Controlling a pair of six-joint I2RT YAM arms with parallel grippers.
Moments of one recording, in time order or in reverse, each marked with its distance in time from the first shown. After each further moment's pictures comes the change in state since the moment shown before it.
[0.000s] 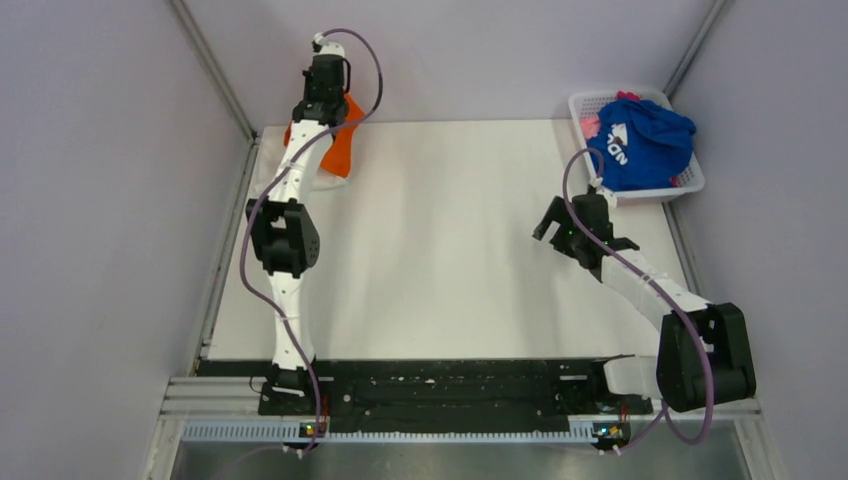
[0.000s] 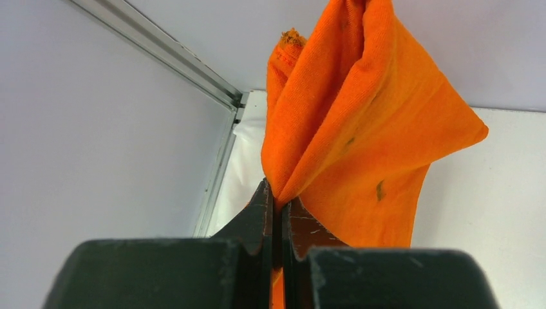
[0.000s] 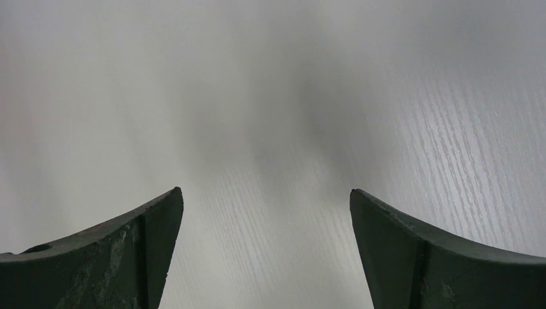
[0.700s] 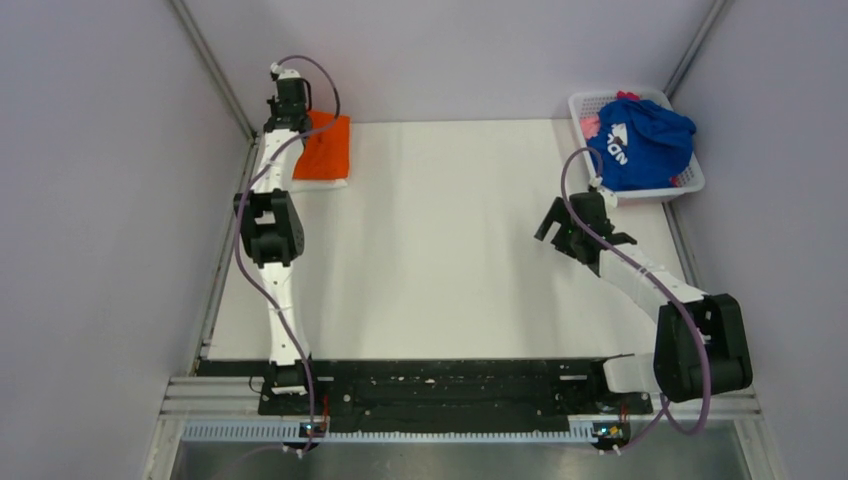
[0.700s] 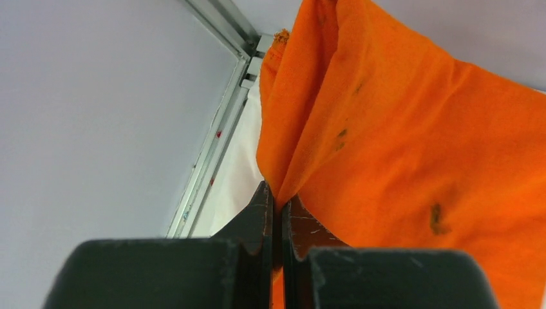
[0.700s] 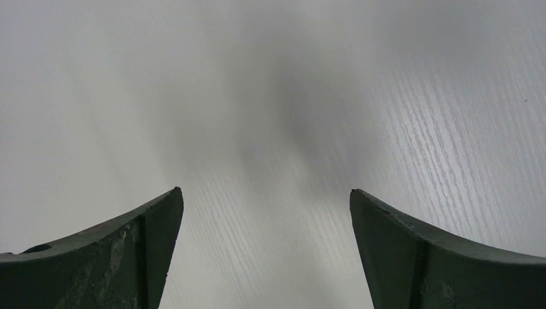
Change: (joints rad) left arm 0.188 0.161 0.000 0.025 0.095 -0.123; right arm 0.000 0.037 0.036 -0.056 0.059 0.000
